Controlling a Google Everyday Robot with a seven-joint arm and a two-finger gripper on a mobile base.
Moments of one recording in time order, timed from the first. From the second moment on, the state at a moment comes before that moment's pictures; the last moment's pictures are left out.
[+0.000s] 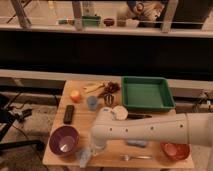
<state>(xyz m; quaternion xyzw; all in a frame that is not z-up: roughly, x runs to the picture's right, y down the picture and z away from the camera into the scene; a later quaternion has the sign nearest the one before) -0.062 0.308 0.717 -0.32 -0.23 -0.27 0.88</state>
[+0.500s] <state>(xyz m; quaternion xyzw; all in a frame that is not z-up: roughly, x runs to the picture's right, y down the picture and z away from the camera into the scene) -0.002 0.318 0.705 -0.34 -0.23 -0.26 0.87</state>
